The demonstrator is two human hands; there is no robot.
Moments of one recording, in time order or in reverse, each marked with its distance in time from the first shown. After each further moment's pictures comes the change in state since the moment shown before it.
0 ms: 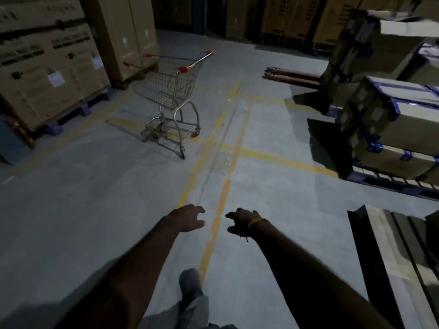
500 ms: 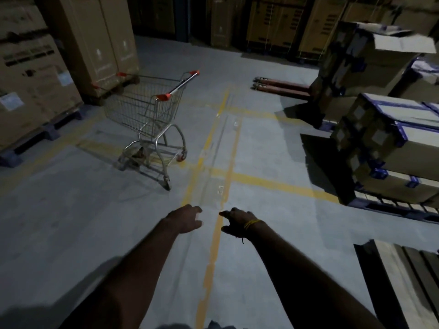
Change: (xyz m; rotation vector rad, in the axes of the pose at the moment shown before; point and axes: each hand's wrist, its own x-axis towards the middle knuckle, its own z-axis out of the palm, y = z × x) left_hand 0.288 -0.030 -0.200 0.031 0.023 0.030; right_hand 0.243 0.081 -0.215 0.046 0.061 0.022
